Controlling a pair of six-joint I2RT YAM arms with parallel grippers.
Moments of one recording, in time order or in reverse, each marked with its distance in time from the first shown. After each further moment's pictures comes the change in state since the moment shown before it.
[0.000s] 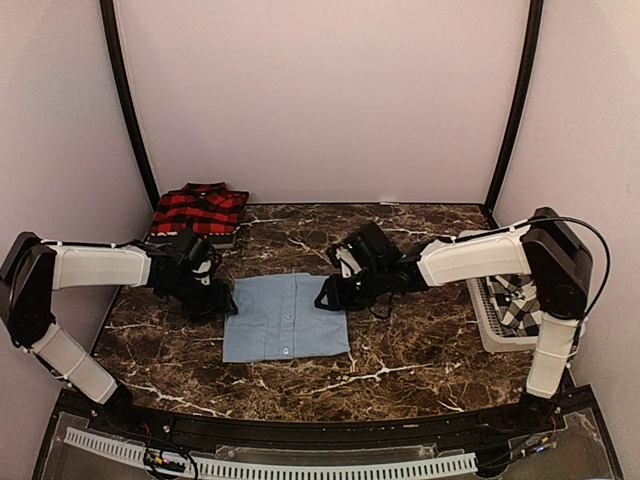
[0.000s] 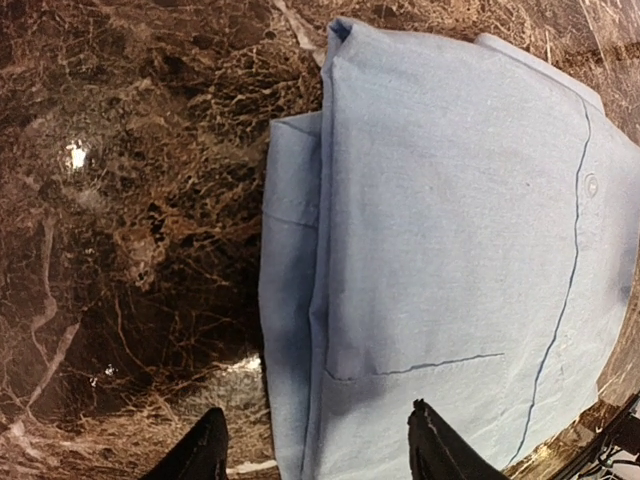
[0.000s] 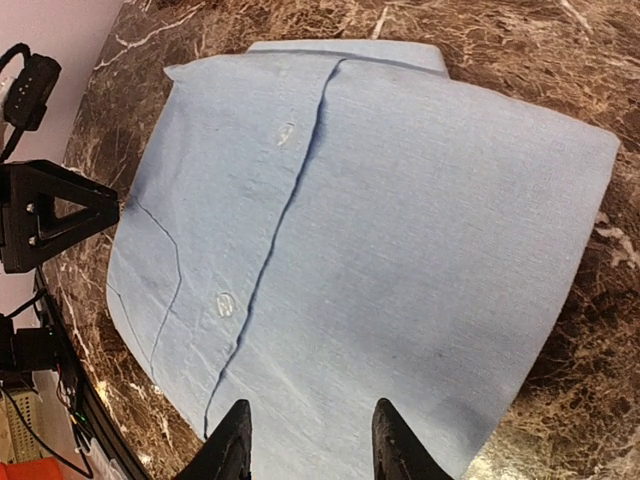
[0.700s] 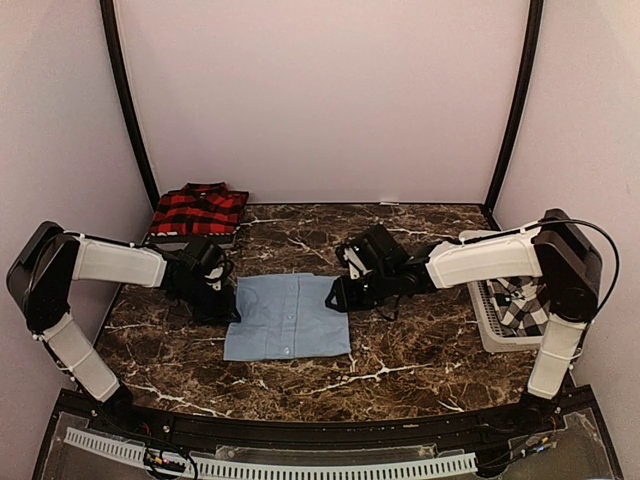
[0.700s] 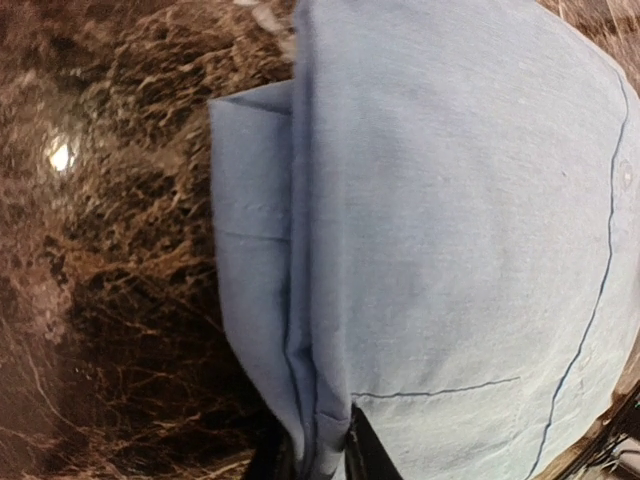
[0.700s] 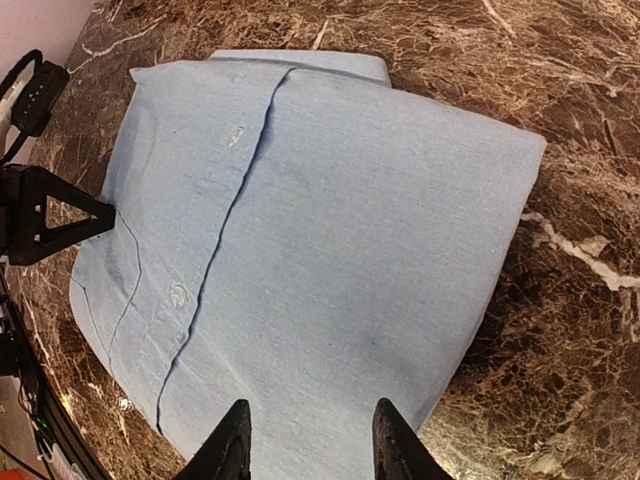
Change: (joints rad) left arm -0.032 0.120 0.009 0.081 0.038 0.012; right arm 0.000 -0.056 -0.056 -0.025 0.106 -0.048
